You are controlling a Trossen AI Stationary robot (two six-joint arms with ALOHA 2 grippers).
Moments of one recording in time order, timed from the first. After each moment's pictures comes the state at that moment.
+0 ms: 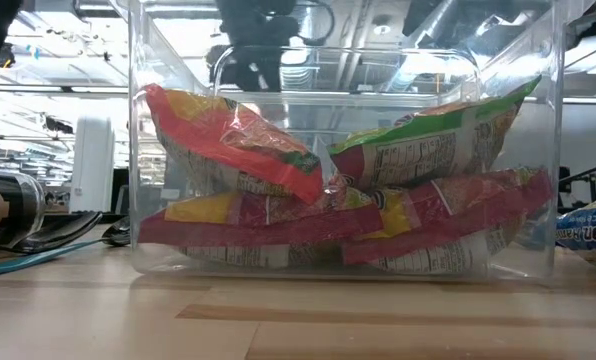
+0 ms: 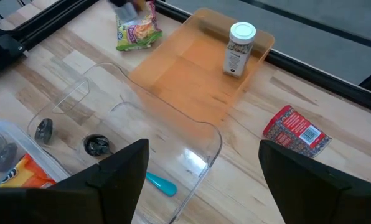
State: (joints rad) left arm 0.39 1.79 1.81 -1.13 0.00 -0.37; right arm 0.30 1.35 1.35 -1.11 0.77 1.07
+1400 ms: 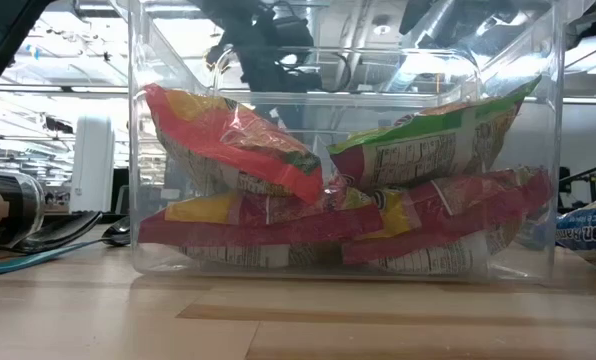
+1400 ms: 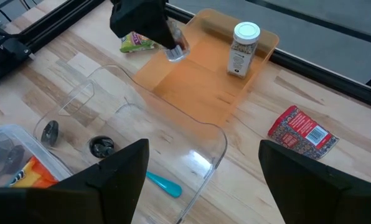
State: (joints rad) left arm 0.41 1.90 1.65 -0.83 0.00 -0.43; right arm 0.29 1.35 1.35 -1.09 0.76 1.07
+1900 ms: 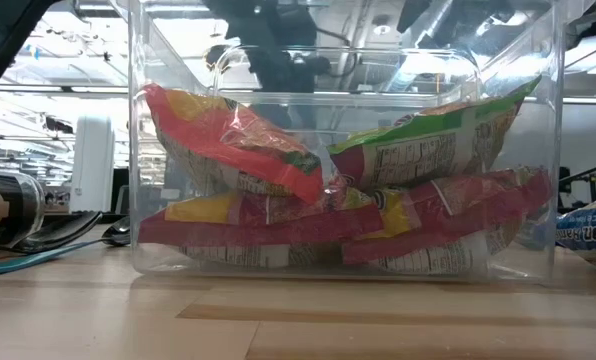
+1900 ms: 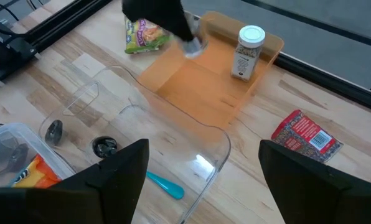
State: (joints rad) left arm 0.41 1.92 1.73 -0.83 0.02 -0.44; right arm 0.29 1.35 1.35 -1.07 0.76 1.04
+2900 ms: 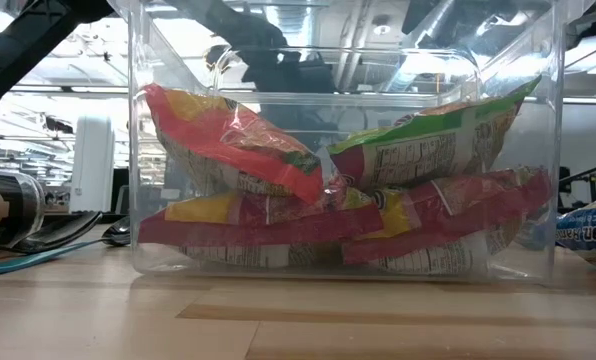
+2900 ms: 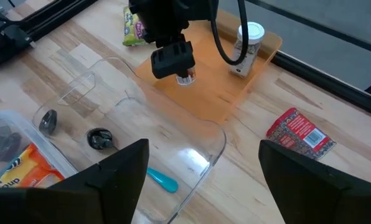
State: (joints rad) left arm 0.40 2.11 1.73 -0.86 -0.03 -0.45; right arm 0.30 1.35 1.35 -1.10 0.75 1.02
